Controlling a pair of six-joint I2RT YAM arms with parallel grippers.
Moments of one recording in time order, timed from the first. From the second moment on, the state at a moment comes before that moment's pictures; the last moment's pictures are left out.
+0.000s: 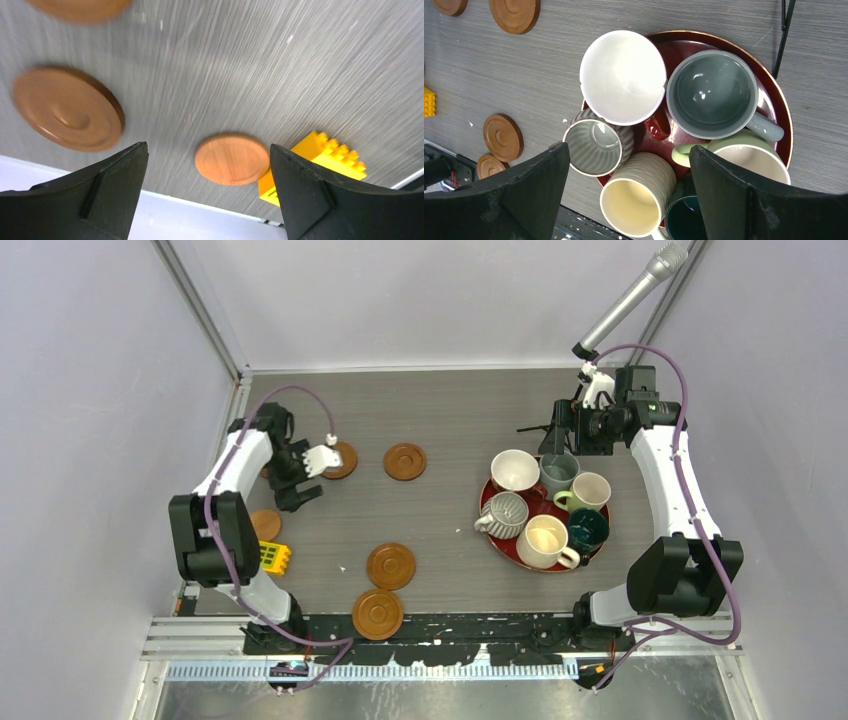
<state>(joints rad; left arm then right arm) 0.08 1.65 1.23 -1.03 0.14 1.29 -0.08 1.43 1.39 -0.94 -0.46 -0.05</state>
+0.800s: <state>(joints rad) -0.84 1.59 1.05 -0.84 0.25 0.82 -0.08 1.41 1.37 -0.93 -0.46 -0.03</state>
